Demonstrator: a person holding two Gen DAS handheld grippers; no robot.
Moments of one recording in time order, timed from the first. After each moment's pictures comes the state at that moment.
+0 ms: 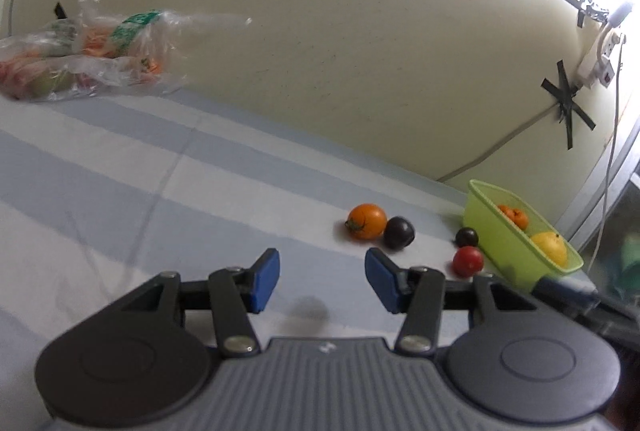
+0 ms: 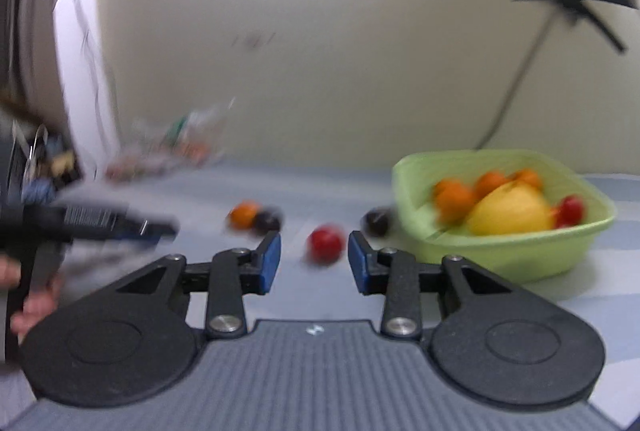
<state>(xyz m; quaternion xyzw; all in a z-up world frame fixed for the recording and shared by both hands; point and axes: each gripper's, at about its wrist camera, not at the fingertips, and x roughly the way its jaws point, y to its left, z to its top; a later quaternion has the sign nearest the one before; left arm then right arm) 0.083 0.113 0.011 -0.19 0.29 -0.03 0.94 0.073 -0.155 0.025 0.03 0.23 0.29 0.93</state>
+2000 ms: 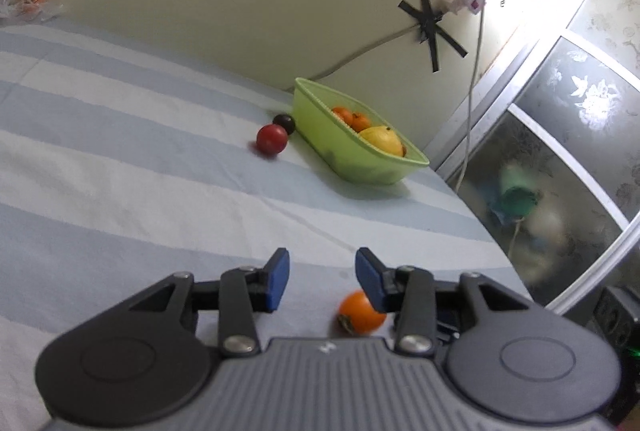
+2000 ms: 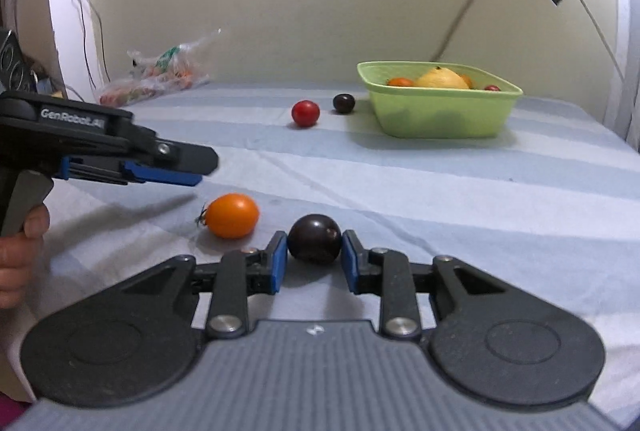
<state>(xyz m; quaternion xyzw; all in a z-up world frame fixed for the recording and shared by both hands) 0.010 0.025 0.012 -0.22 0.33 -0.21 0.89 -0.020 -0.210 0.005 0.01 0.29 0.23 0.93</state>
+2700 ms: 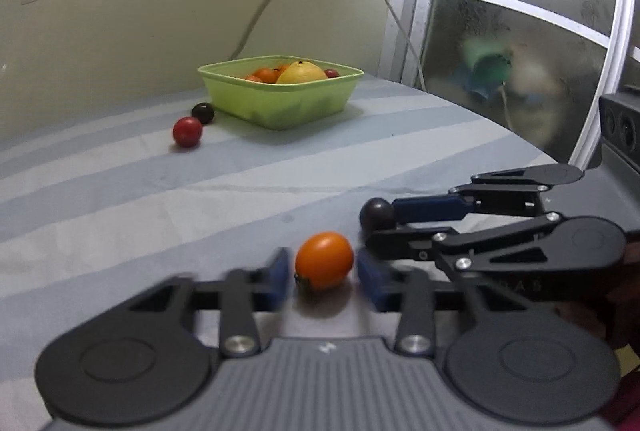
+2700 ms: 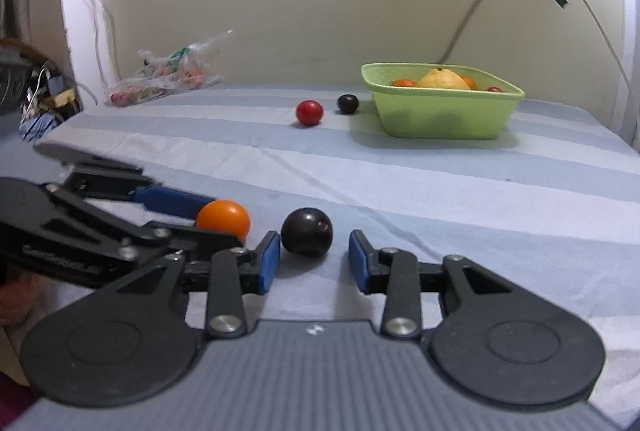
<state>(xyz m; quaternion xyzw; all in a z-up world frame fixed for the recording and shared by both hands) -0.016 -0.047 0.008 0.02 0.33 -0.26 0.91 -0.030 -0.215 0.004 -0.01 0.29 0.25 0.93</state>
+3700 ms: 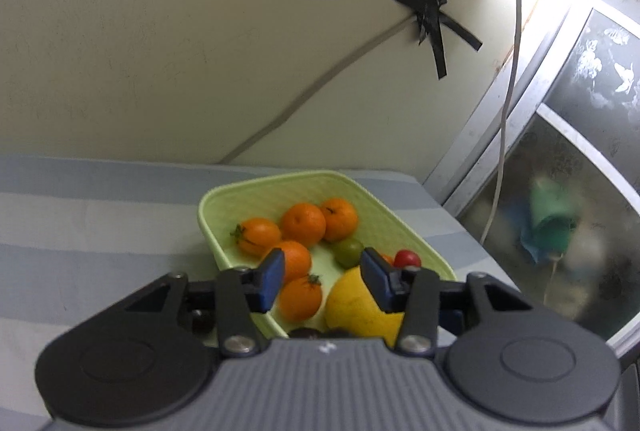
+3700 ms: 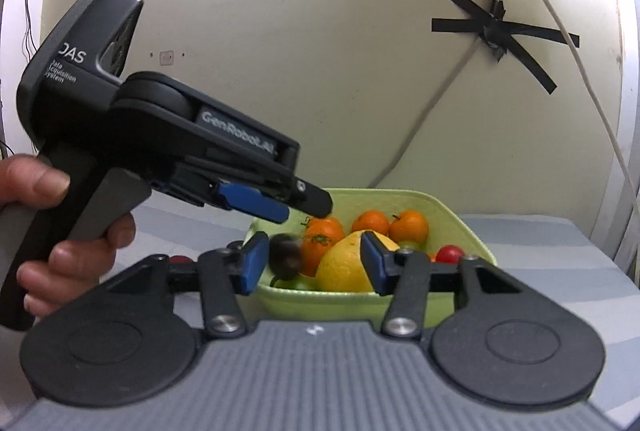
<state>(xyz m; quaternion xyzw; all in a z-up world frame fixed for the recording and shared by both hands) 0.225 -0.059 0.047 -0.15 0.34 -0.24 0.90 0.100 -0.231 0.028 -0.01 0.18 0.18 0.97</state>
